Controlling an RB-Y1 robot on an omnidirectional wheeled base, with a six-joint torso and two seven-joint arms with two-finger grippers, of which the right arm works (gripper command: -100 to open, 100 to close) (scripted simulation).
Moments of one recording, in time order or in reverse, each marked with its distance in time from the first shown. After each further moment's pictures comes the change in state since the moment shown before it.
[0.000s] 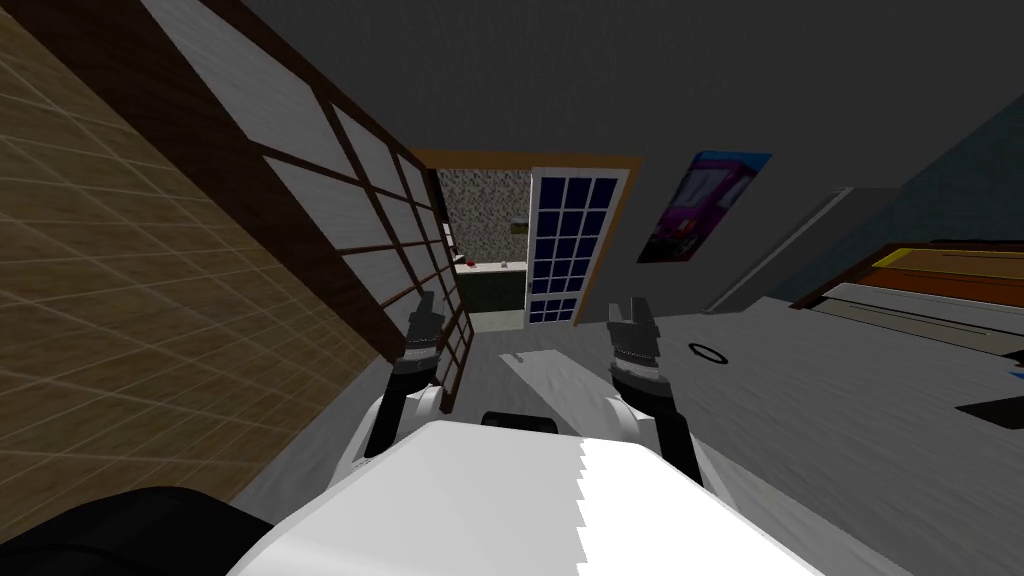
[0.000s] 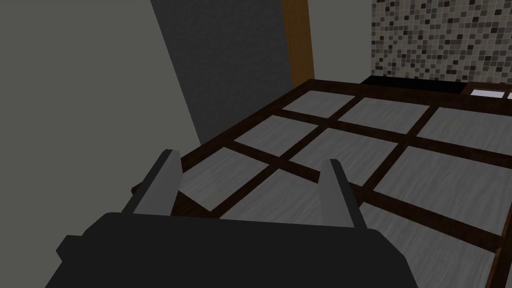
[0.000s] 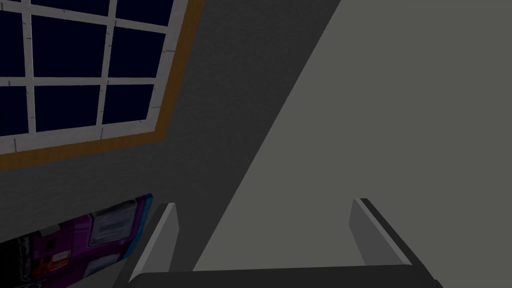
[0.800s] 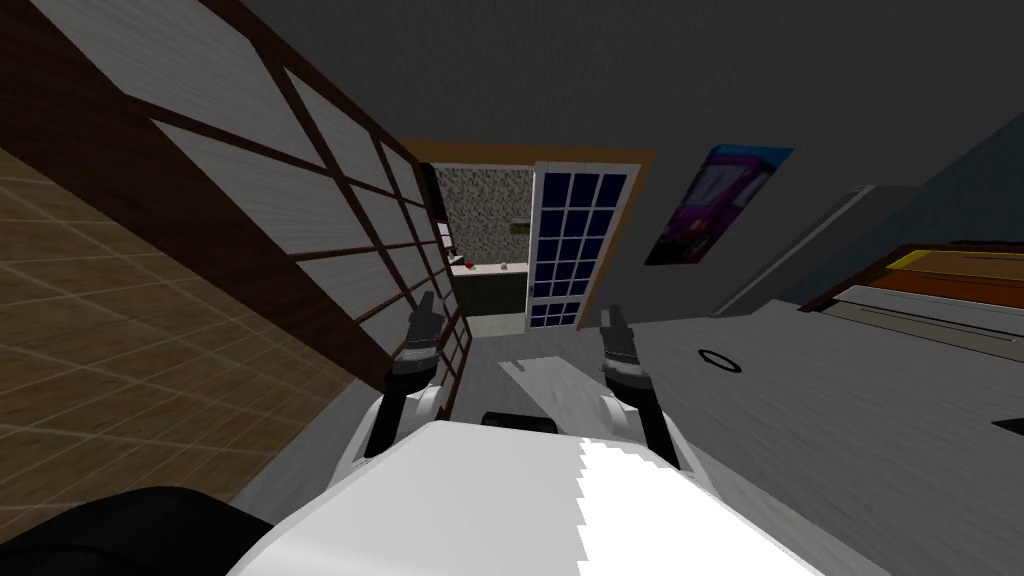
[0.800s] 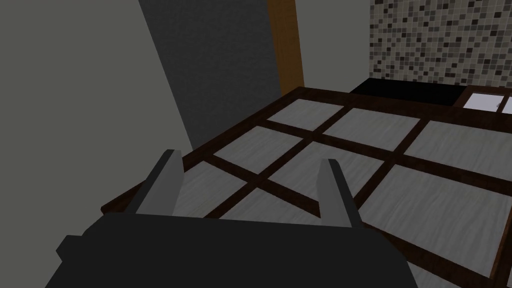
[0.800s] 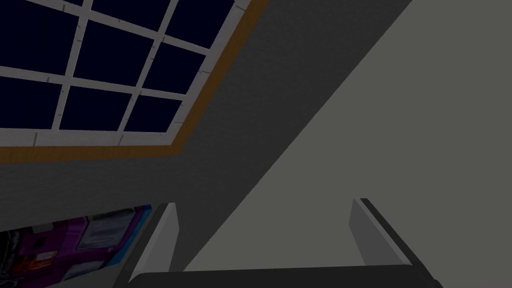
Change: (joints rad) arm -0.058 -0.034 -0.028 0.177 0.055 -0.045 0.099
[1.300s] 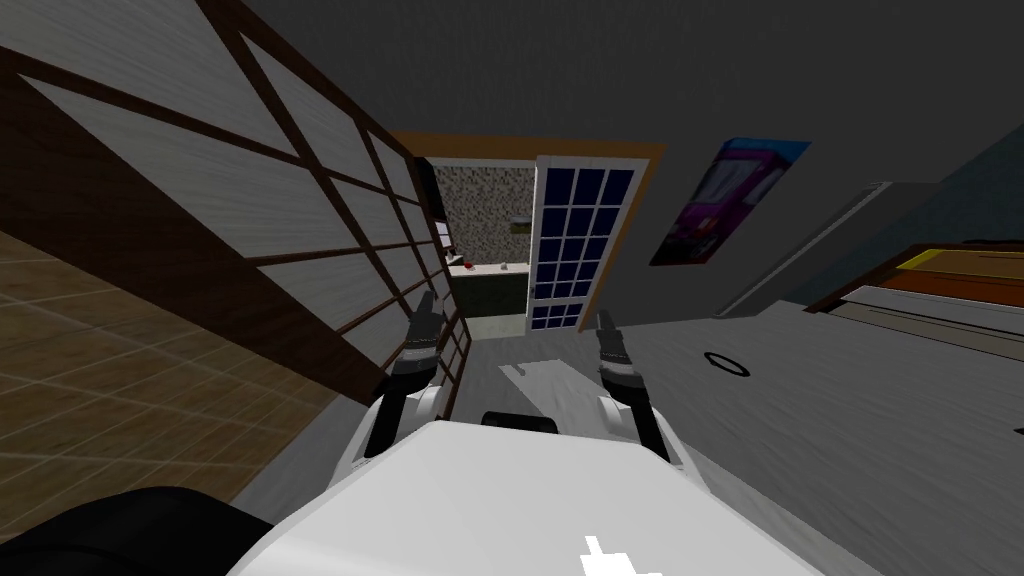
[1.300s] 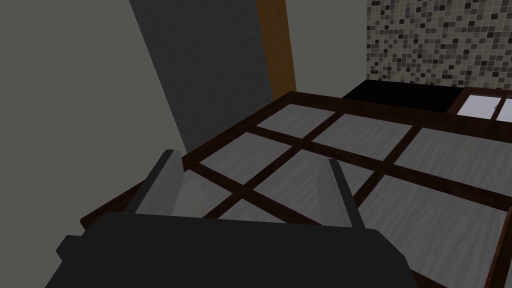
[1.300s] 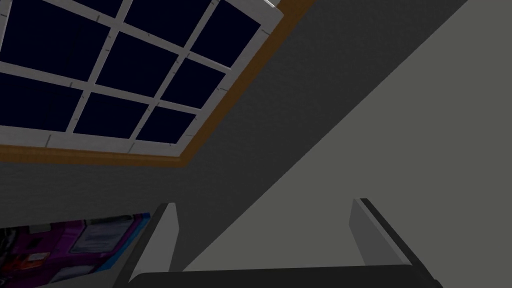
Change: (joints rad) arm -0.025 -0.009 -0.007 0.096 0.036 -0.027 0.063
